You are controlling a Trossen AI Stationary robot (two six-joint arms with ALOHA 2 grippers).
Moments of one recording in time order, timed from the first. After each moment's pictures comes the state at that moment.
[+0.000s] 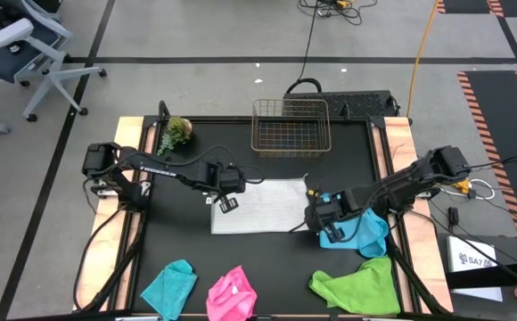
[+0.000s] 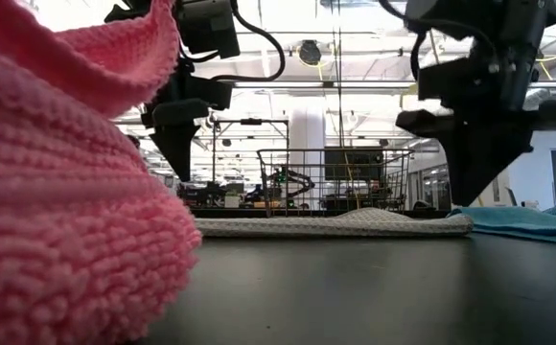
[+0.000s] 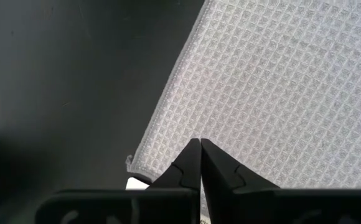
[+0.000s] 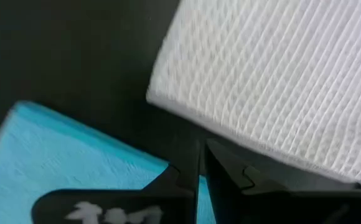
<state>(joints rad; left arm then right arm) 0.02 1.65 1.10 -0.79 -0.27 -0.40 0.27 1.47 0.79 -0.61 0.13 -0.21</state>
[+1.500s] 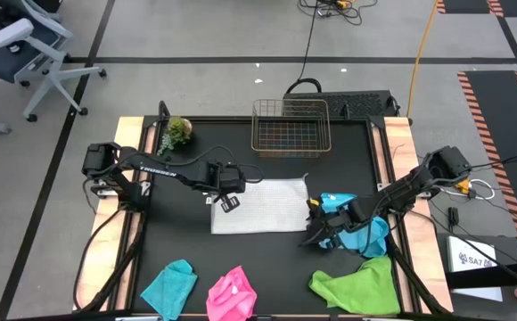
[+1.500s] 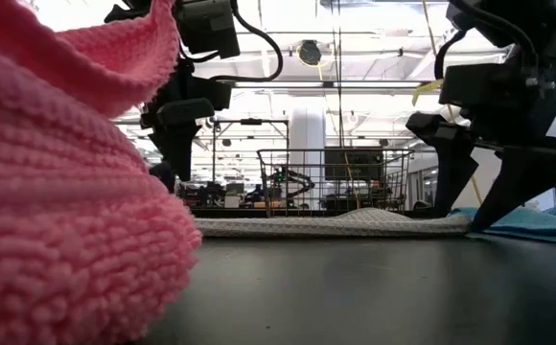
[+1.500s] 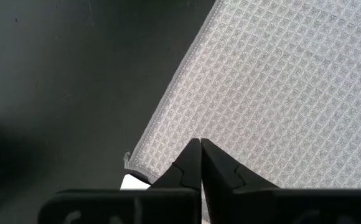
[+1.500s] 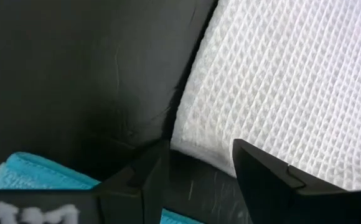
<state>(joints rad) 0.02 1.65 1.10 -0.79 -0.28 -0.47 0.39 1.47 0.62 -0.27 0.27 -0.17</state>
